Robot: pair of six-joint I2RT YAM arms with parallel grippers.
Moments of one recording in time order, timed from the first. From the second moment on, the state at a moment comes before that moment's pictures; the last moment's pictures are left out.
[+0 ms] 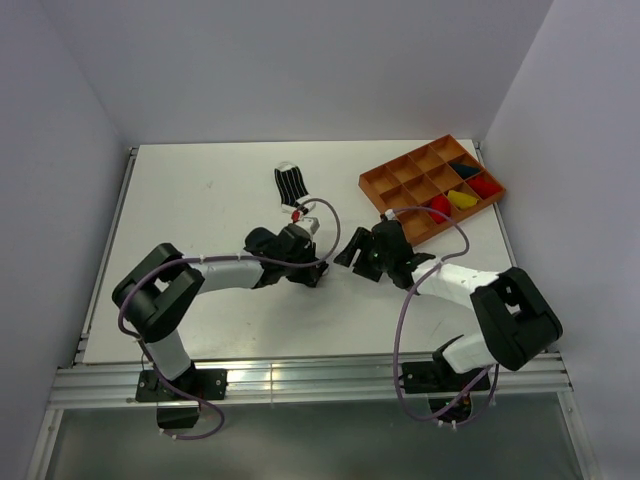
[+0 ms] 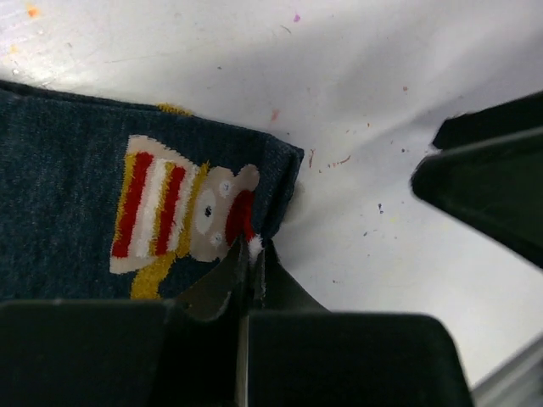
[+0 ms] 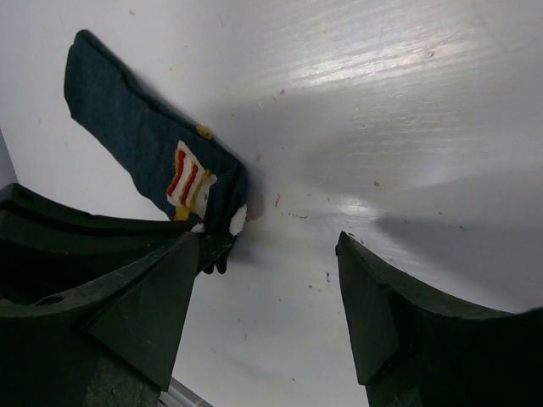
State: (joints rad) left arm -0.83 1.73 0.90 0.02 -0.01 -0.56; right arm 0.50 1.39 0.57 0.10 -0.11 0.92
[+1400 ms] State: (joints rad) left arm -0.63 1.78 0.77 0.27 0.41 -0.84; right arm 0.62 1.73 0.80 0.17 -0.17 1.00
